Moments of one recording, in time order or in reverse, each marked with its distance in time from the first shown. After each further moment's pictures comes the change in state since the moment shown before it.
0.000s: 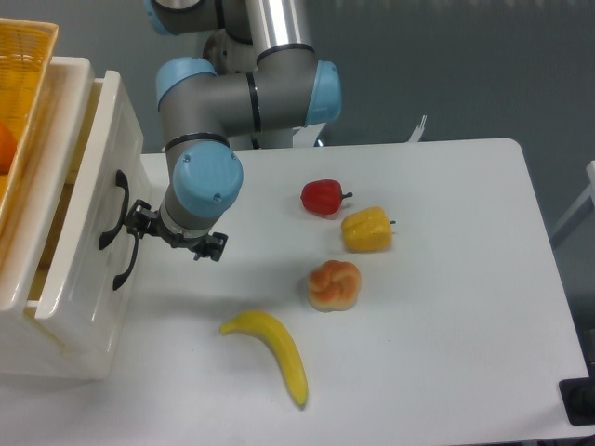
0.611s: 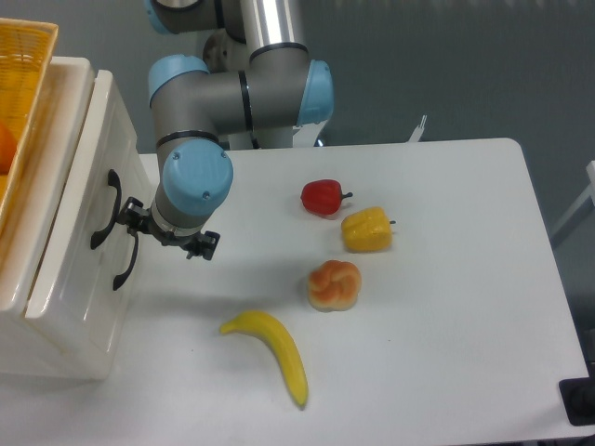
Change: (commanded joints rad) arm -0.011 0.002 0.000 -0.002 -0.003 0.000
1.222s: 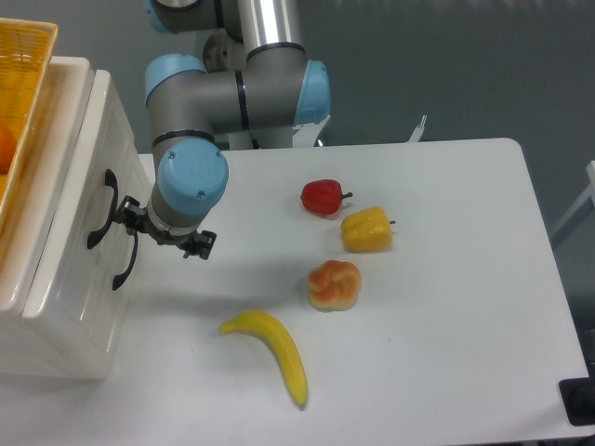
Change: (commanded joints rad) arm -0.011 0.003 0.000 -0.002 0.000 -0.002
